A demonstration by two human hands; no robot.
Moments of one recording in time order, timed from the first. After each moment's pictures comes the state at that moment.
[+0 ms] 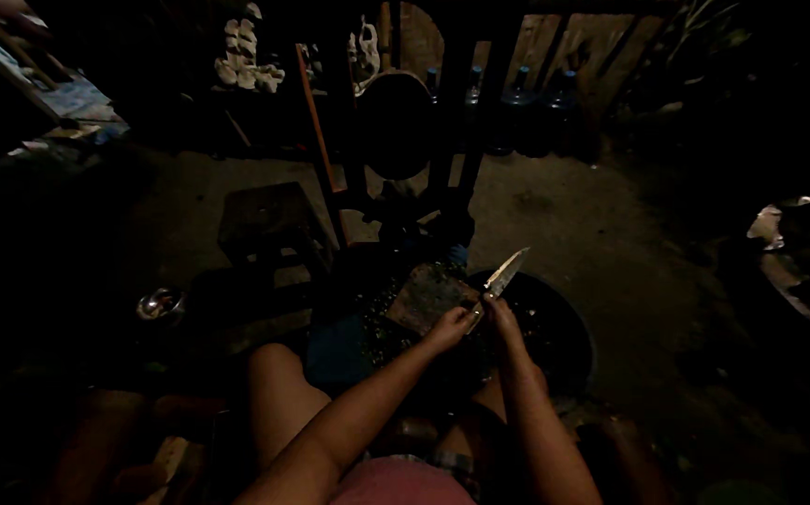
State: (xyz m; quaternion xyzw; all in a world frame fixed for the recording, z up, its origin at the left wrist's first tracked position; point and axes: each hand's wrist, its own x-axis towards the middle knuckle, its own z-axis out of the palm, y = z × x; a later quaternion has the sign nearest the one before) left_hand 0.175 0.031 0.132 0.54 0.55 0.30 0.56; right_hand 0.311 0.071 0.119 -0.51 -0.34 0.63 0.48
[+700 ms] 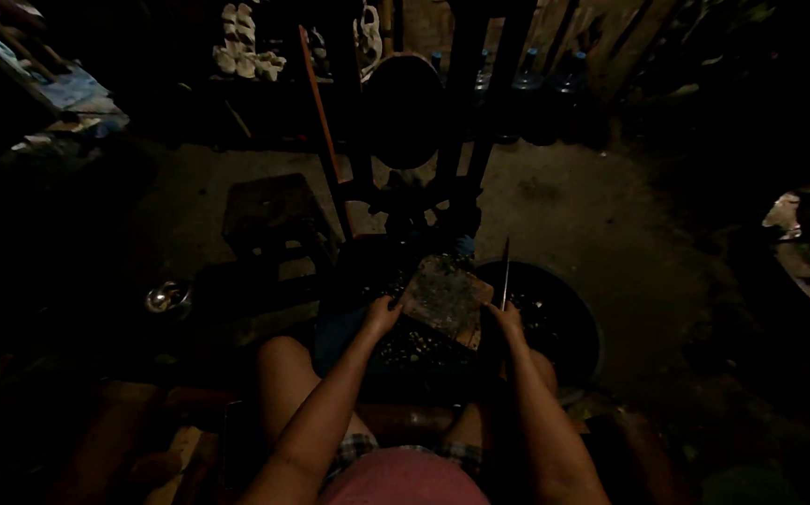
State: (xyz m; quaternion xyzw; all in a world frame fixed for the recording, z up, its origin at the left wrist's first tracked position) left_hand 0.045 0.015 0.113 0.52 0.75 0.19 0.37; right_hand 0.326 0.090 0.070 -0.70 -0.45 0.48 0.28
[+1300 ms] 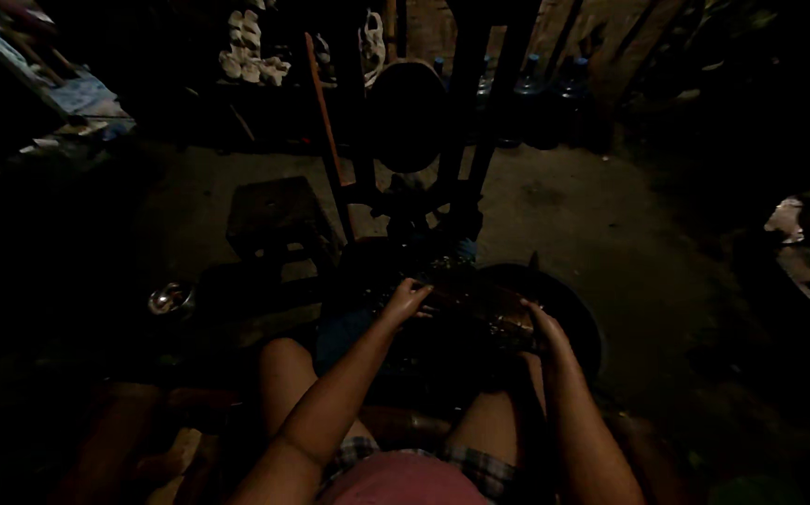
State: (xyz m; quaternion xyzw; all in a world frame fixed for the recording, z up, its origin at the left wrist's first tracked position) left_hand 0.093 0.028 0.168 0.35 0.61 0.40 0.58; right_hand 0.372 0.072 0.114 -0.69 -0.33 0.54 0.36
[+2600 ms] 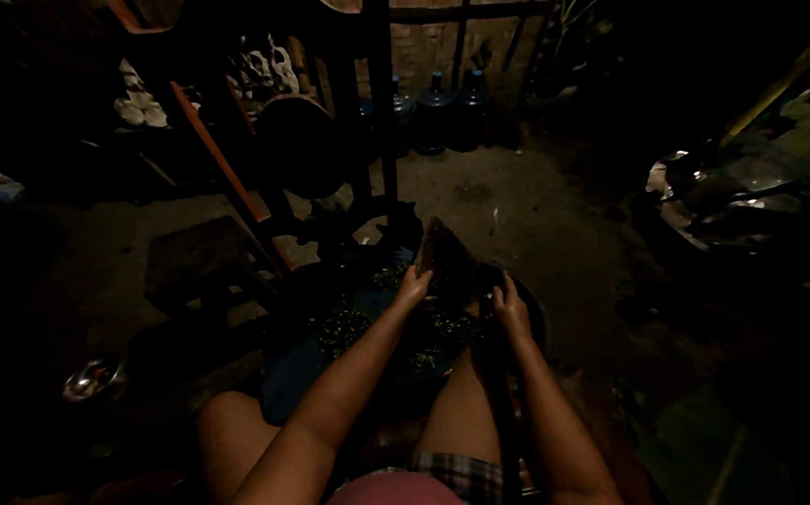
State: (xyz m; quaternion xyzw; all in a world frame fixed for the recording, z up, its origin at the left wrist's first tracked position) left_hand 0.220 0.103 0.176 0.43 0.59 0.37 0.57; right_hand 0.433 0.072 0.132 -0.72 -0.58 0.28 0.28
